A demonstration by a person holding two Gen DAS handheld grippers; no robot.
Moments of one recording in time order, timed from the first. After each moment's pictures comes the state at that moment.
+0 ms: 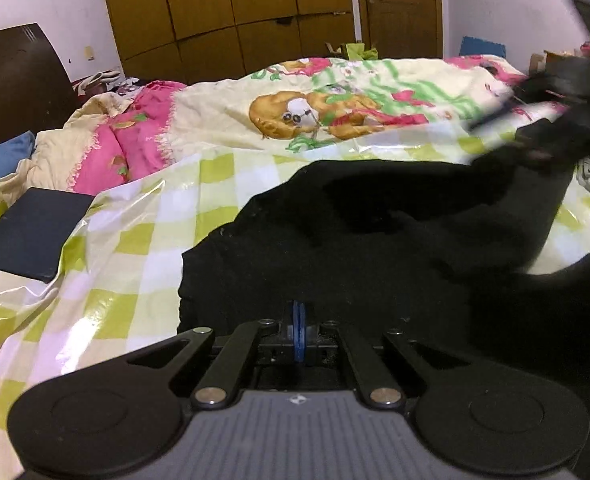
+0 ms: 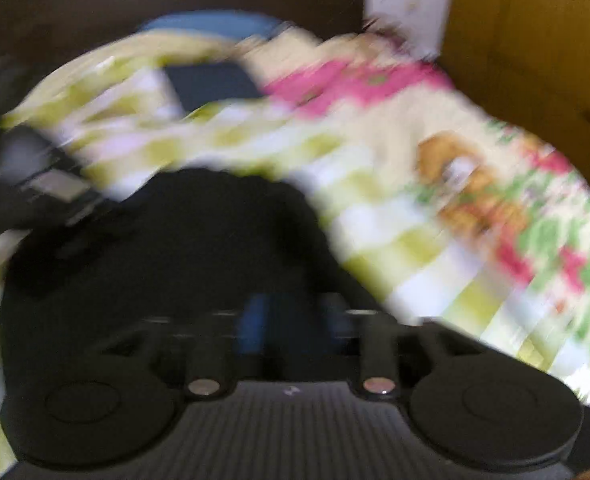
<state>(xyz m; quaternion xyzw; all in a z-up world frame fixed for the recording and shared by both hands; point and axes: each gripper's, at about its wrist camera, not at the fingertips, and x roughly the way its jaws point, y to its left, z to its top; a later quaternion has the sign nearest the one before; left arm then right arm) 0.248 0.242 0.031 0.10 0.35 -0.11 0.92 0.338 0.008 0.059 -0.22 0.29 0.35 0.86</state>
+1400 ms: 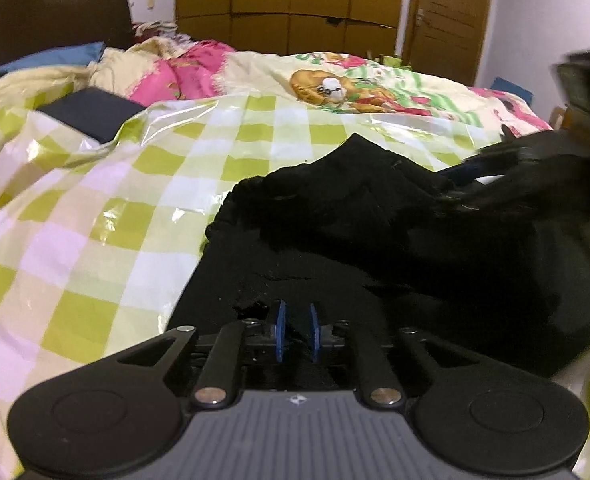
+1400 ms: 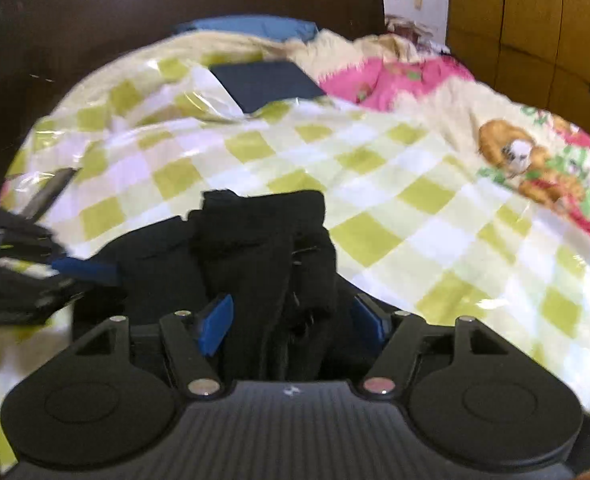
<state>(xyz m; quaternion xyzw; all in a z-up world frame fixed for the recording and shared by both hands) 0.095 0.285 0.003 -0.01 0.36 -0.08 0.93 0.219 0.099 0.013 -0.14 0.36 0.37 0.85</state>
